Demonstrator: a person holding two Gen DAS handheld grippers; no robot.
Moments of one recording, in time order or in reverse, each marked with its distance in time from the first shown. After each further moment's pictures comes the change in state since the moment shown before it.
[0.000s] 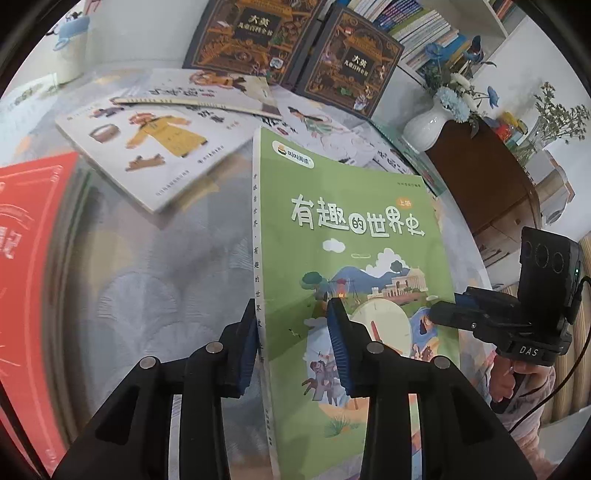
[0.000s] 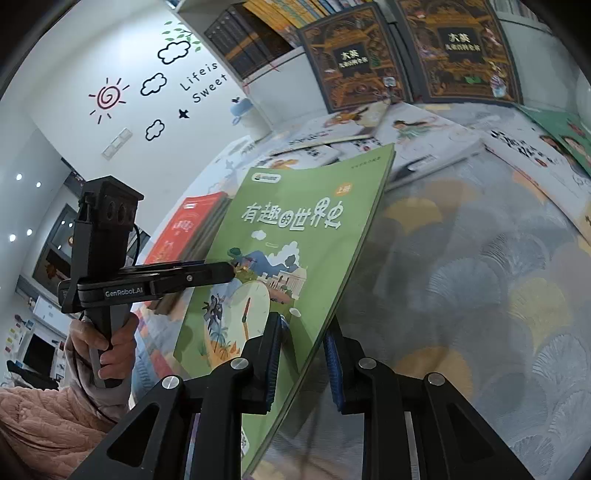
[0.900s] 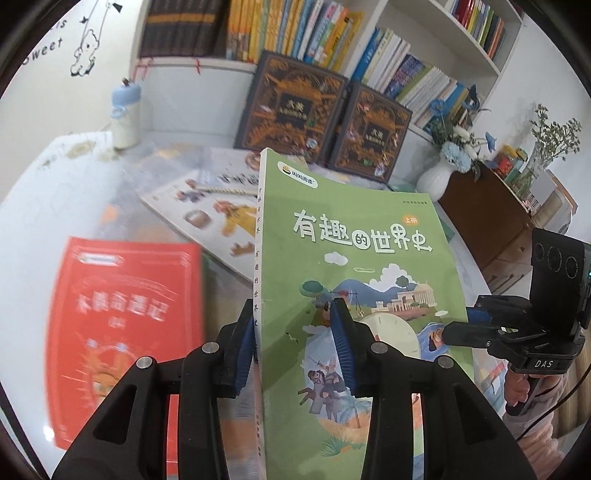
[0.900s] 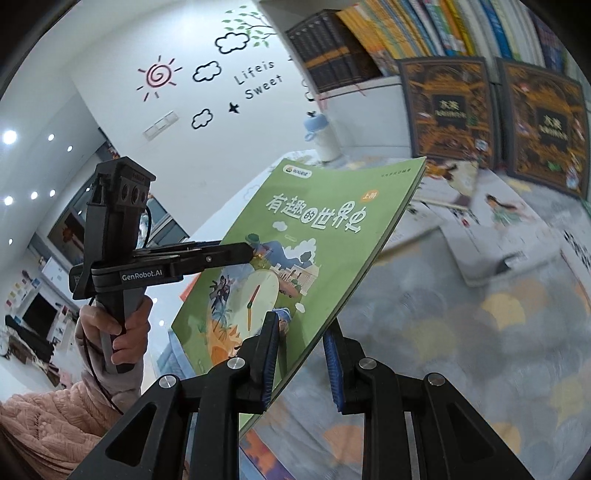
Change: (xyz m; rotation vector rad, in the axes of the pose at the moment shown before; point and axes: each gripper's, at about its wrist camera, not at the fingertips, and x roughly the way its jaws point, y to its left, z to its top) left arm -0.112 0.039 0.022 0.033 -0.188 0.107; right arm 0.014 0.112 0.056 -0.185 -0.026 0.061
